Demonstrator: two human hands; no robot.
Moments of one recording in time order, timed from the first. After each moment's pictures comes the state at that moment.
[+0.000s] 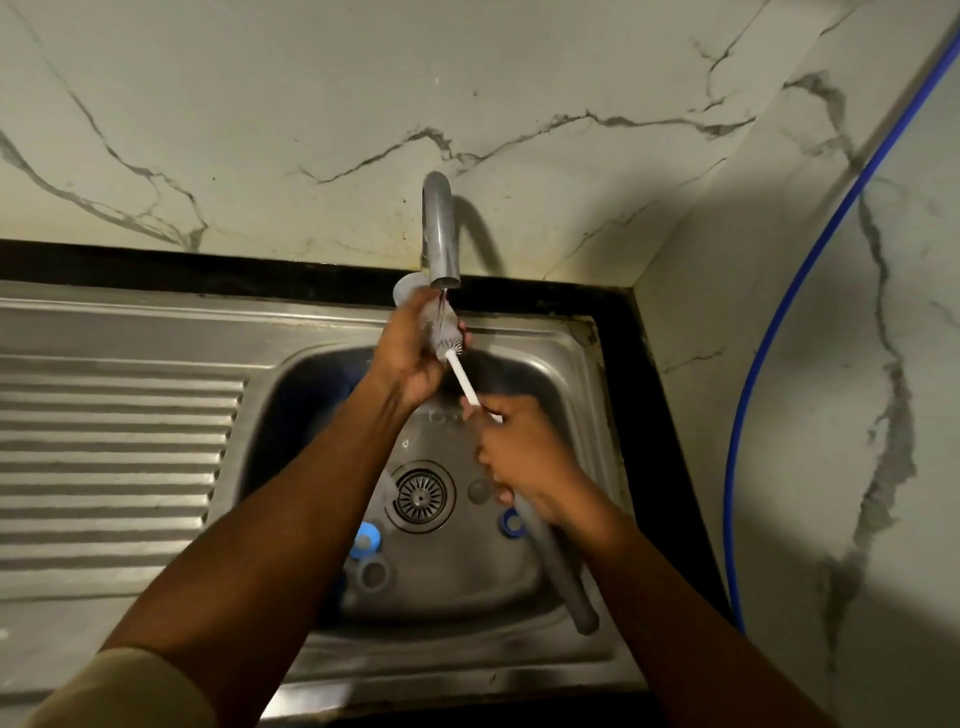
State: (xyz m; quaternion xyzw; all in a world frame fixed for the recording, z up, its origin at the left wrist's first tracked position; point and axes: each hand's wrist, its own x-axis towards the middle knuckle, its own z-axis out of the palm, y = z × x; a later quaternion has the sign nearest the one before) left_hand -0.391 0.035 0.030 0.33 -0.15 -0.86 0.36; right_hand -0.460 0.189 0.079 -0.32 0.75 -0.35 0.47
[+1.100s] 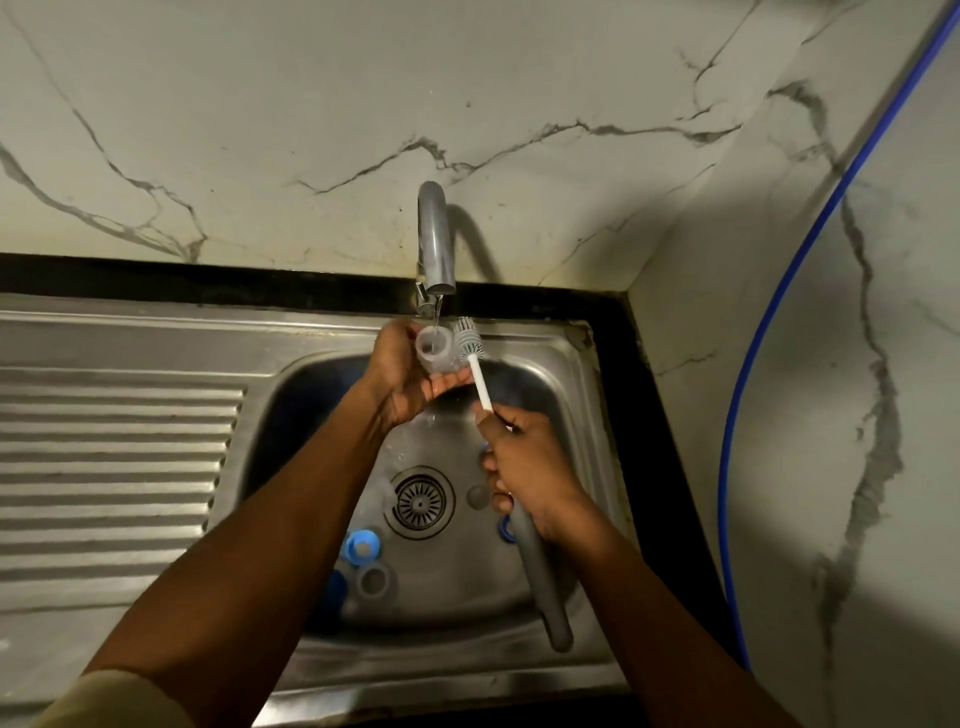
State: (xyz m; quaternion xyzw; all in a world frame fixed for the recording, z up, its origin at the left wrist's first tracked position) left_hand -0.378 0.038 0.026 0.41 -0.20 -0.85 0.27; right_hand -0.451 0.201 0.077 -0.20 0.71 -0.44 0.50
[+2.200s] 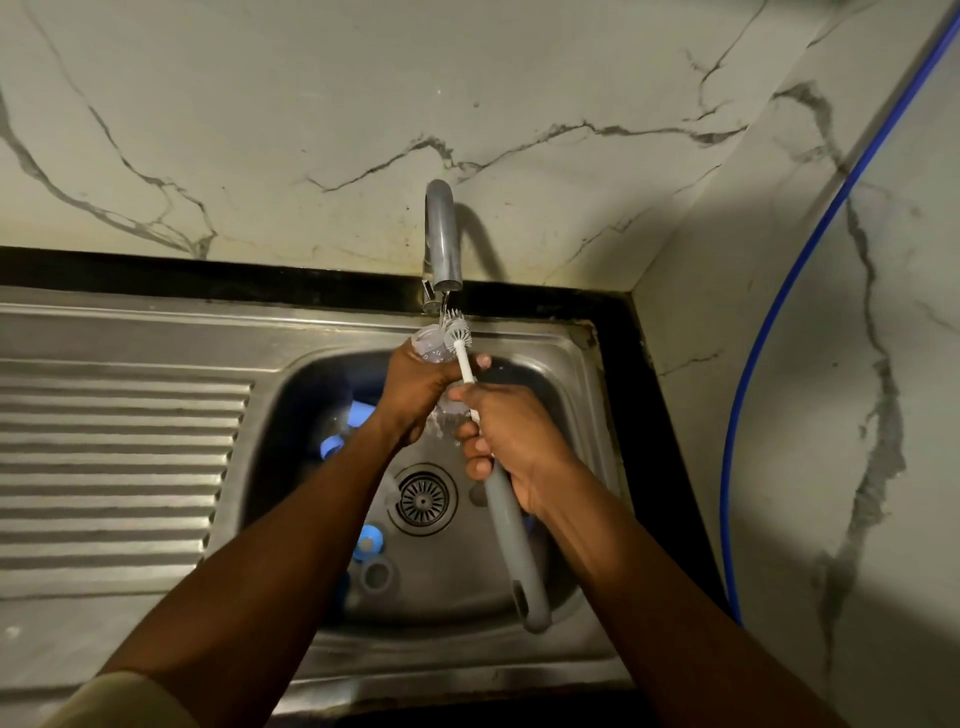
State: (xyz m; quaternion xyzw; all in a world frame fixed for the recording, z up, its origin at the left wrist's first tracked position) left_hand -0.376 0.065 0.002 0.39 -0.47 -0.71 0.35; right_hand -0.434 0.183 0.115 -0.13 0.66 -0.45 0.58
